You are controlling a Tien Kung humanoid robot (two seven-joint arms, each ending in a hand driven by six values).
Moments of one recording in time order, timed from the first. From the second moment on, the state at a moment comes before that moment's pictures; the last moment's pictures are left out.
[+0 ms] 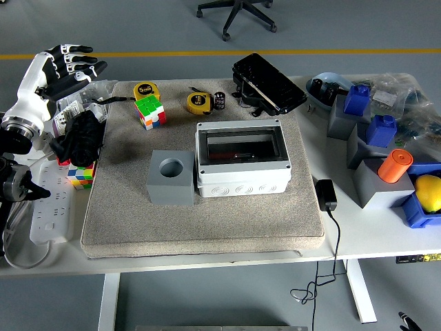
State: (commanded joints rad) left arm -0.38 0.31 -1.38 -1.36 1.13 0.12 0.08; right arm 0.20 -0.19 0.27 0.29 0.43 -0.22 0.02
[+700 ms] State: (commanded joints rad) left arm -0.39 0.32 -1.35 -1.34 1.12 0.10 0.08; right arm 0.19 -0.19 0.27 0.29 0.43 -0.22 0.02
